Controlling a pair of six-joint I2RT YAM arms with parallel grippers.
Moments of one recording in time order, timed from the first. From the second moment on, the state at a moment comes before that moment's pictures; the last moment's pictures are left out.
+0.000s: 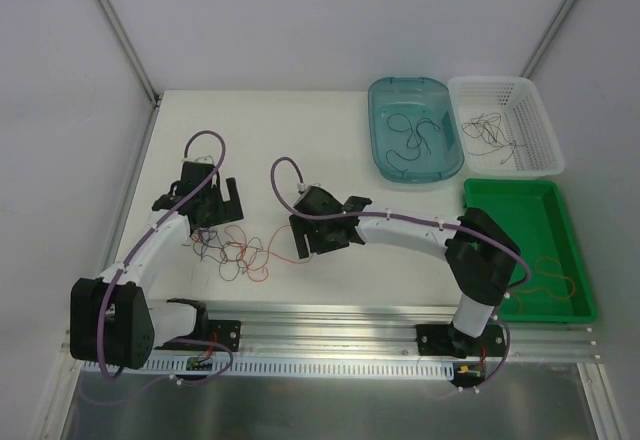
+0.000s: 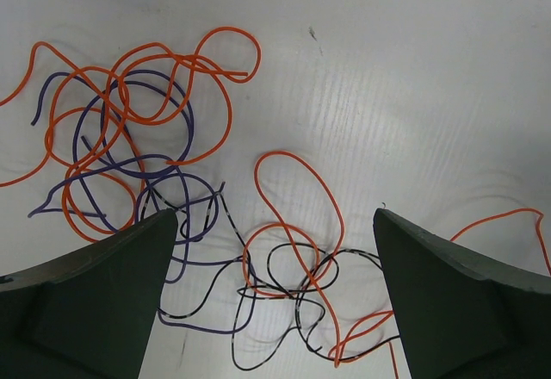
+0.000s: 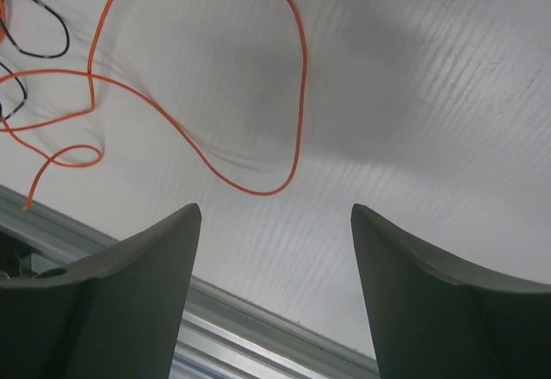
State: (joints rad) left arm -0.13 1.17 0.74 -0.53 -0.09 -0.34; right arm 1.04 1.76 1.23 -0.56 0.09 0.65
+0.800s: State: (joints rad) left arm -0.13 1.41 0.77 -0.54 -0.10 -0.36; right arm 1.02 1.75 1.11 -0.56 0.39 0.75
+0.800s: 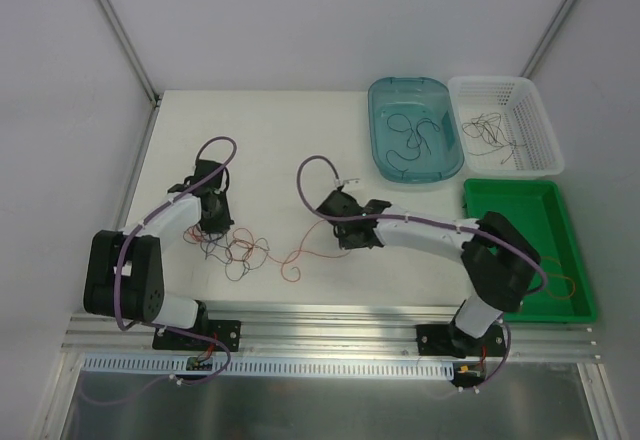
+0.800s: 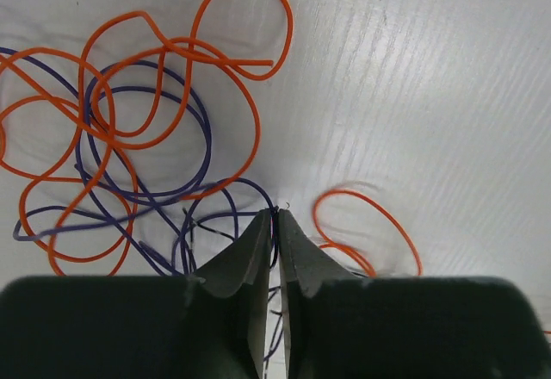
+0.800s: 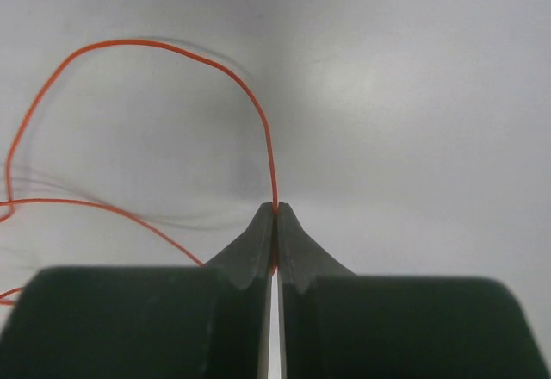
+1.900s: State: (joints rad) left arm -0.13 1.49 0.81 -0.58 -0.14 -0.35; right arm 0.61 0.80 1.85 -0.86 0.62 0.00
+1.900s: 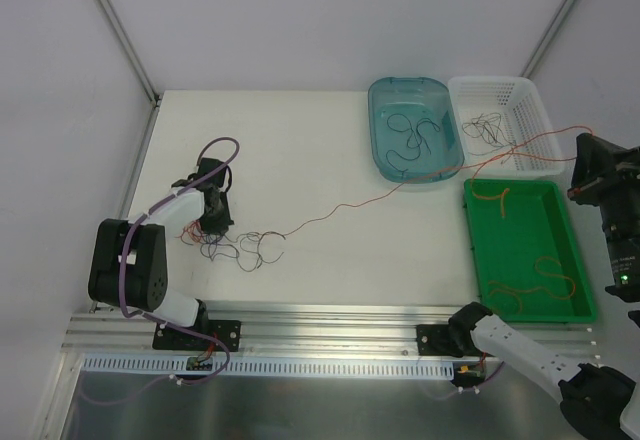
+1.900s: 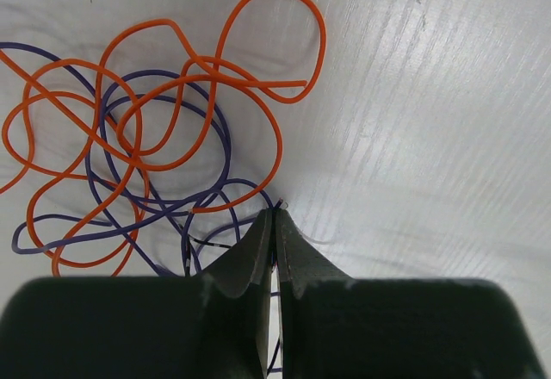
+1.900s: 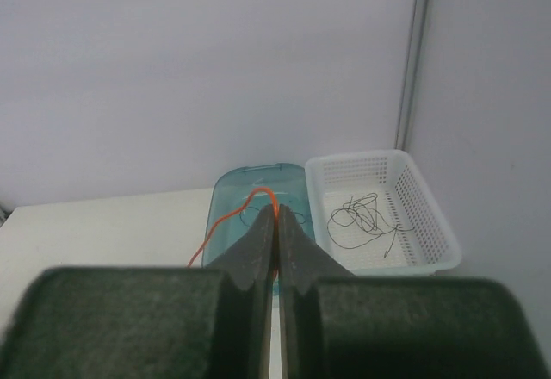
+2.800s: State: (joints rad) left arm -0.13 1.43 0.81 -0.58 -0.09 -0.33; right arm 0.60 0.91 0.92 -1.01 0.32 0.44
